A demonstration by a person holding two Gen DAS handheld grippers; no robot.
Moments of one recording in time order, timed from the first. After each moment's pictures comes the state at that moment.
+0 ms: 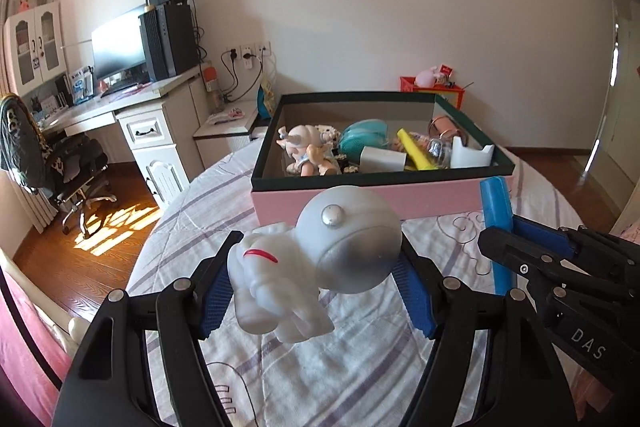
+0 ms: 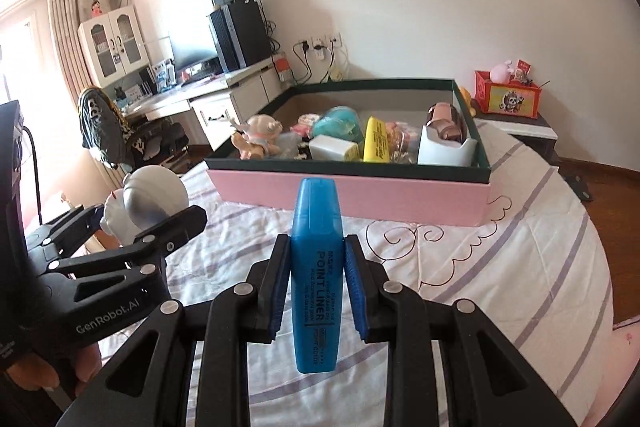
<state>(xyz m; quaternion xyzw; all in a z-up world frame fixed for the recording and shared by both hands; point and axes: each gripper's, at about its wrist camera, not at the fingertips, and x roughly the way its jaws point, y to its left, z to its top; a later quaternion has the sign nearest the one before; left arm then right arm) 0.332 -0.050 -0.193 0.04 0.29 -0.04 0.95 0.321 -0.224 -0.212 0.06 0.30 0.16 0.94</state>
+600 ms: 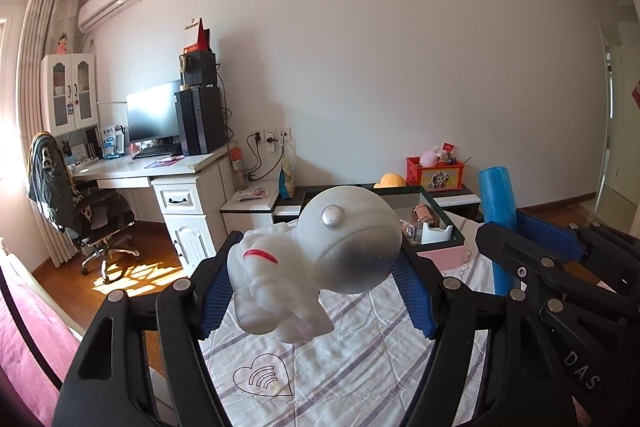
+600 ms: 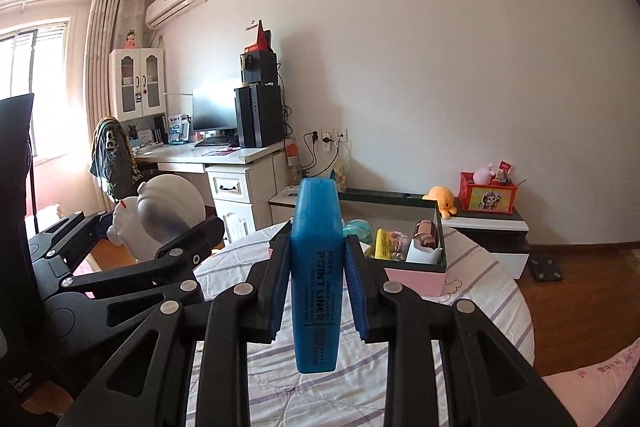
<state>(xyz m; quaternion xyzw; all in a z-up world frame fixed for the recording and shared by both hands) 0.204 -0.040 -0.105 0.04 0.15 -0.02 0.99 0.197 -0.195 -0.111 0.01 0.15 0.14 0.98</state>
